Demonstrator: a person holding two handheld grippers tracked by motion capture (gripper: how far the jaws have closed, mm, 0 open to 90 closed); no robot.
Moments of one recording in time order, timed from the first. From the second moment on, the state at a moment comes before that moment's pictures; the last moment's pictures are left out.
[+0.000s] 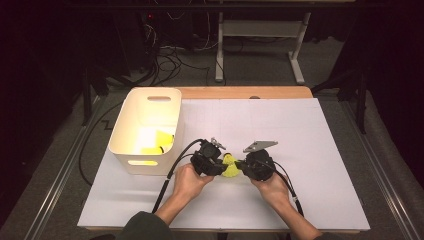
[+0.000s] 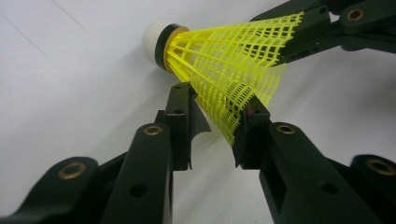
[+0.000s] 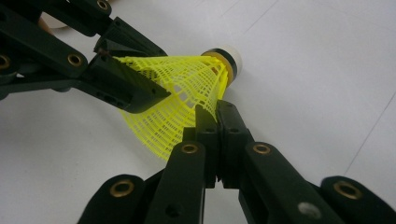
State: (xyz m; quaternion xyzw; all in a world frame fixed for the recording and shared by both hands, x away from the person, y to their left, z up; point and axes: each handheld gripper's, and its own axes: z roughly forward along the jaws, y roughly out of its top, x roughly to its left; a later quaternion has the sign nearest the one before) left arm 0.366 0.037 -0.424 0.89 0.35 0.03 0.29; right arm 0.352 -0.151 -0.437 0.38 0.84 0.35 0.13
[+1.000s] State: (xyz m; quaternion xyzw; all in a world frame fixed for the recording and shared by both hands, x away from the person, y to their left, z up) left arm 0.371 0.037 -0.416 0.88 0.36 0.06 0.29; right arm 0.348 -0.154 -0.432 0.37 0.84 0.37 0.11
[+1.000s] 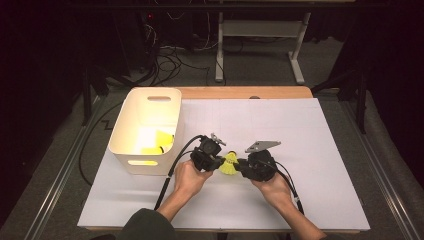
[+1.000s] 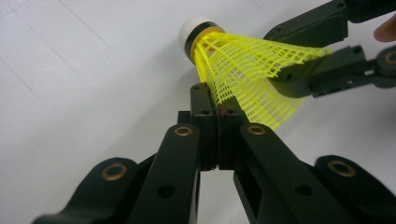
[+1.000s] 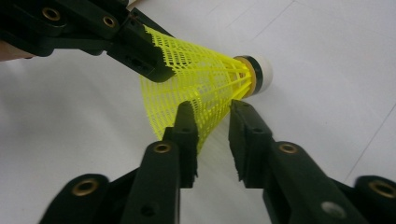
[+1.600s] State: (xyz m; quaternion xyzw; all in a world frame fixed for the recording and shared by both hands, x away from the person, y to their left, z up) left arm 0.372 0.044 -0.413 0.89 0.37 0.07 0.27; right arm 0.338 -0.165 -0.422 0.37 0.83 0.39 0.12
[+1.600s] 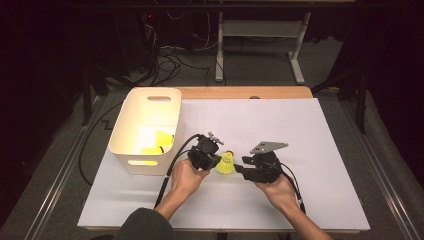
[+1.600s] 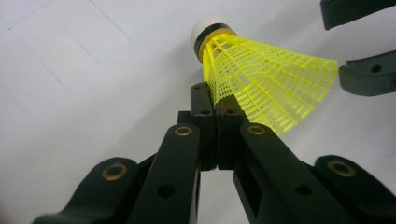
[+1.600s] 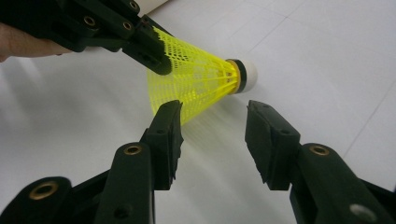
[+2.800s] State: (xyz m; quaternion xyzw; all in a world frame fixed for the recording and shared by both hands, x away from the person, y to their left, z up) left arm 0.376 0.043 -0.396 0.89 0.37 0.08 0.26; right arm 0.312 -0.233 -0.424 0.39 0.81 0.41 0.16
